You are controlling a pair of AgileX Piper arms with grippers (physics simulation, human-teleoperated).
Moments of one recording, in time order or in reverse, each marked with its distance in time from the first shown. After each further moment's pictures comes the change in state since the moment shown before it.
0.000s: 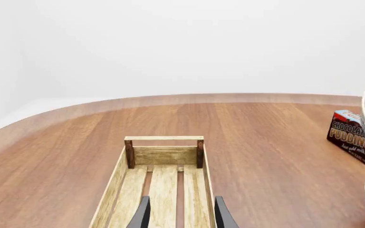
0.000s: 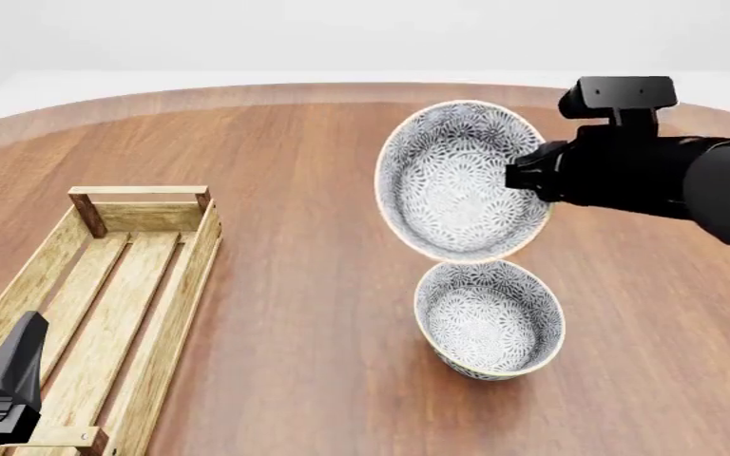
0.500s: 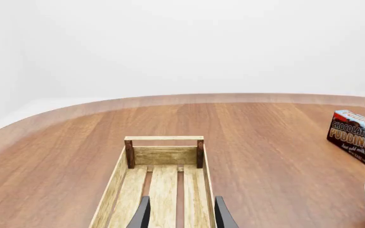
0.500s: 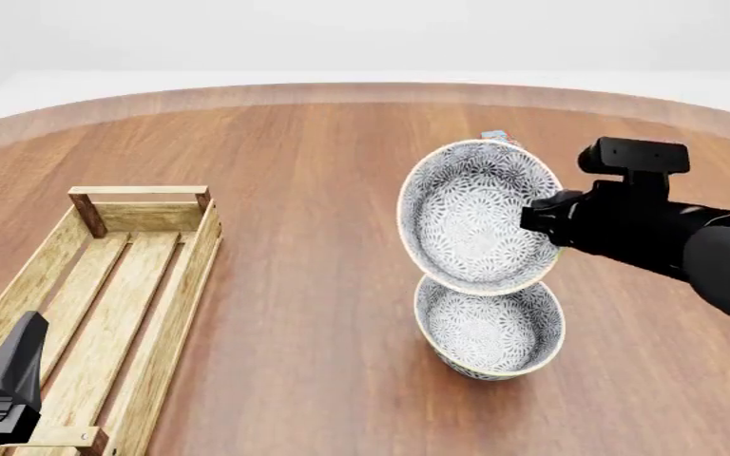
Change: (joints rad) left arm 0.000 0.000 0.000 0.000 0.000; right arm -0.059 -0.019 0.214 -0.188 0.107
